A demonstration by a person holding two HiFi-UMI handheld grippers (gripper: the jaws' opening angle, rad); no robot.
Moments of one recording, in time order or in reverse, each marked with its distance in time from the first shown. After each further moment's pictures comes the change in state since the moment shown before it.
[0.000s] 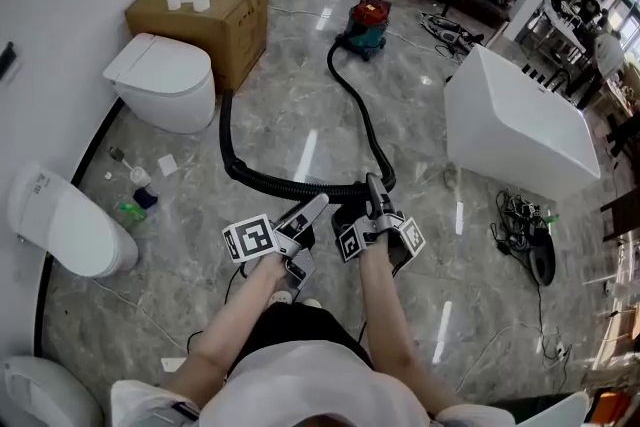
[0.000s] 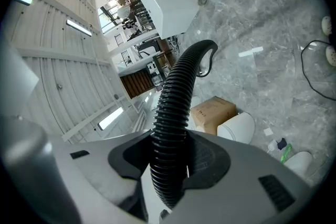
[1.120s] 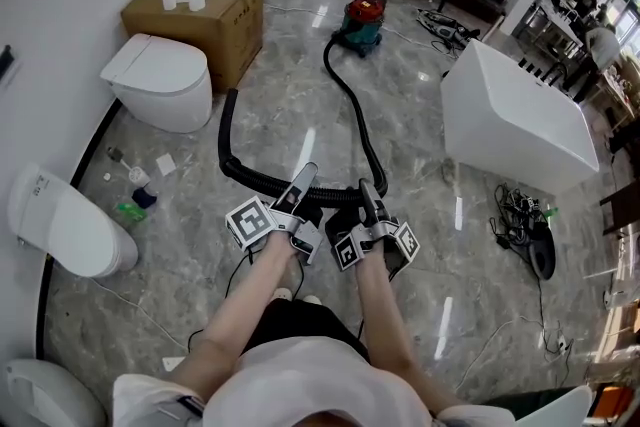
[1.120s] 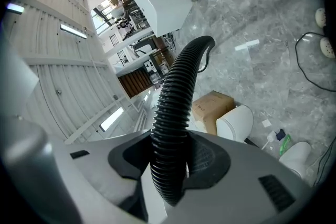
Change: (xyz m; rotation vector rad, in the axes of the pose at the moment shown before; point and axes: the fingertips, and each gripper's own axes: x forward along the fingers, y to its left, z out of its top) left arm 0.014 -0.006 0.040 -0.130 -0.235 -0.101; right arm -0.025 -0.017 -0.011 0.064 0.036 0.004
